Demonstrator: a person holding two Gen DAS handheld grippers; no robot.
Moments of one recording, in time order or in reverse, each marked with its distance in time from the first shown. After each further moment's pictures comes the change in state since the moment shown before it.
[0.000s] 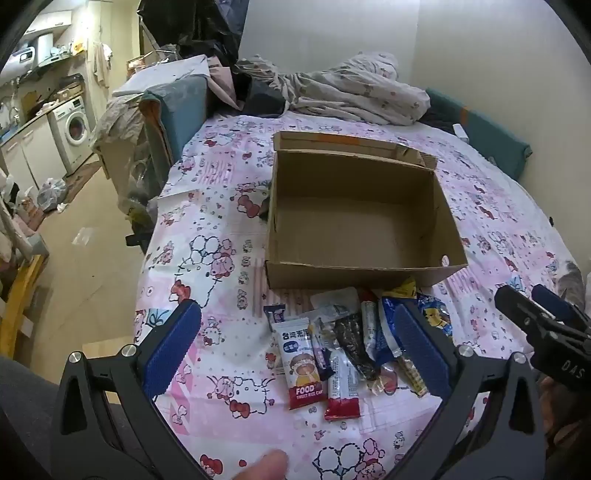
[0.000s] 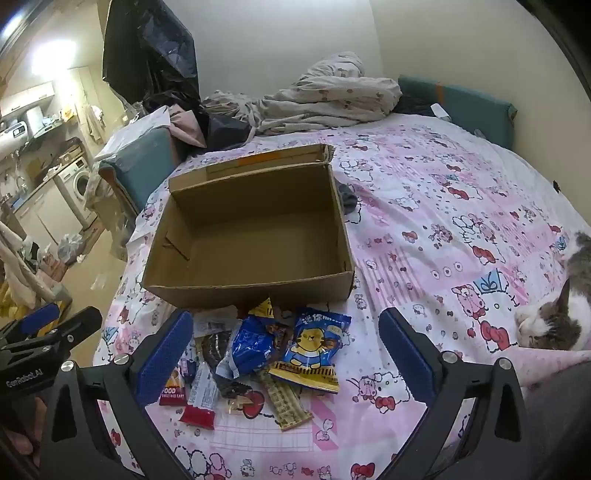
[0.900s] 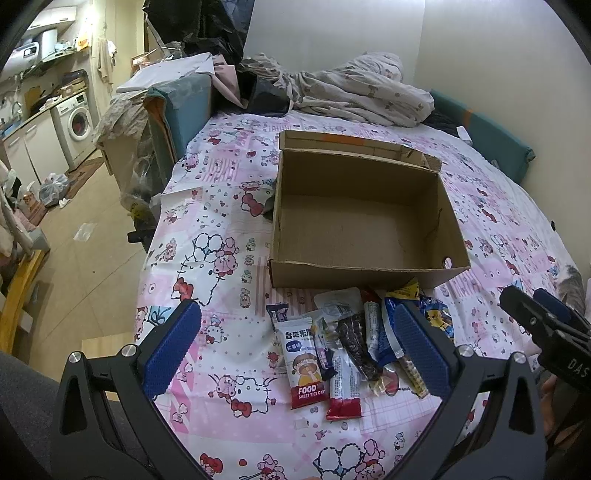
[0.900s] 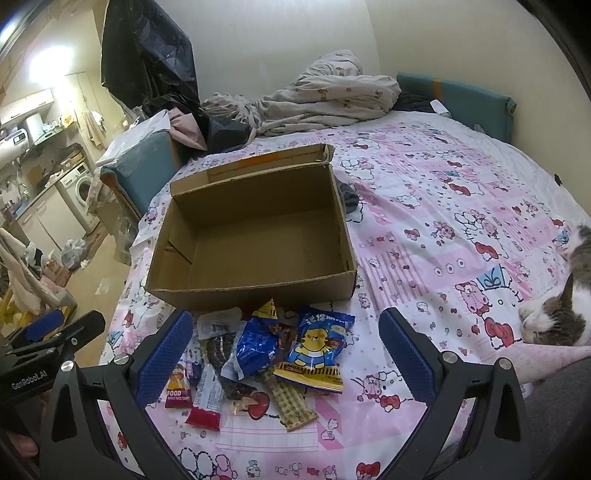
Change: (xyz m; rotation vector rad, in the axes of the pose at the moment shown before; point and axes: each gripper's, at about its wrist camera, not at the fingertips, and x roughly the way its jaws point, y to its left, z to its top) left arm 0.000 0.004 0.002 -0.020 0.002 0.008; right arm -0.003 -0.001 0.001 0.027 -0.004 0.019
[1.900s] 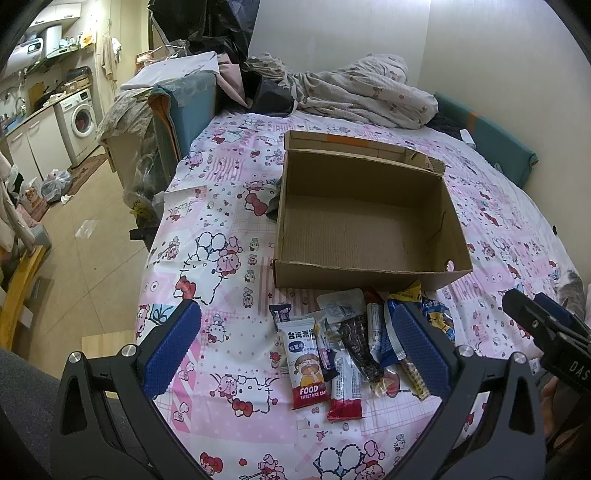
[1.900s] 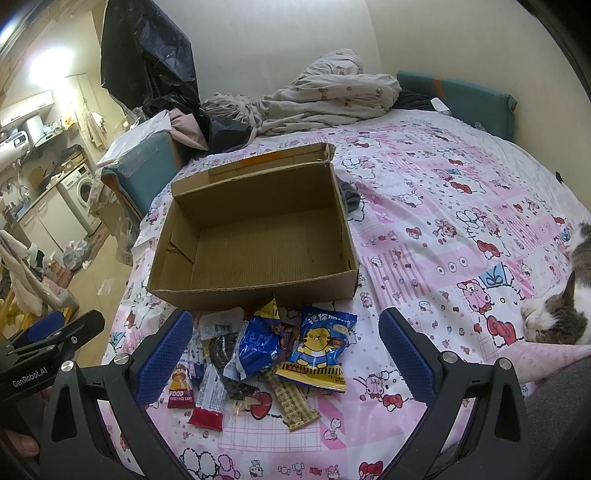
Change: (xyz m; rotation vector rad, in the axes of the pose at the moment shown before) left arm 0.001 0.003 0.000 -0.010 -0.001 0.012; right arm 0.004 0.001 -0.002 0.006 0.001 0.009
